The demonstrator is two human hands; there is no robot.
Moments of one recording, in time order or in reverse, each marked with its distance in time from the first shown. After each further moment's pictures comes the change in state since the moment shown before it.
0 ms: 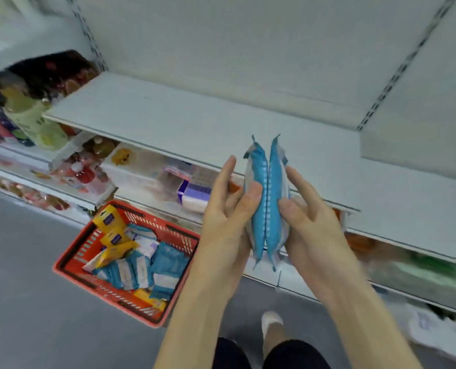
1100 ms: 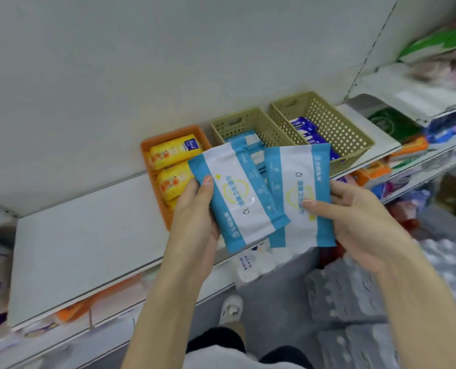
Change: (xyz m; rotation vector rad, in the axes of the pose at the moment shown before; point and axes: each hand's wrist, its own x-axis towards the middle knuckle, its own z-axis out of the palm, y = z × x) left_hand -0.074 -0.299 0.594 0.124 -0.484 -0.350; right_hand -0.268 -0.254 -0.619 0.007 0.780 -0.119
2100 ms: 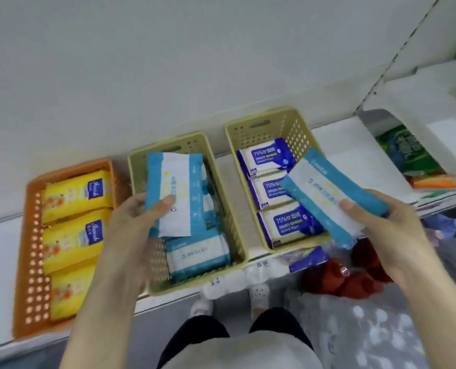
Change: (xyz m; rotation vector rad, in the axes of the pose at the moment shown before) left_hand 0.207 -0.059 0.153 0.194 0.424 -0.066; right_hand 0.266 -0.056 -0.247 -0.169 0.185 -0.026
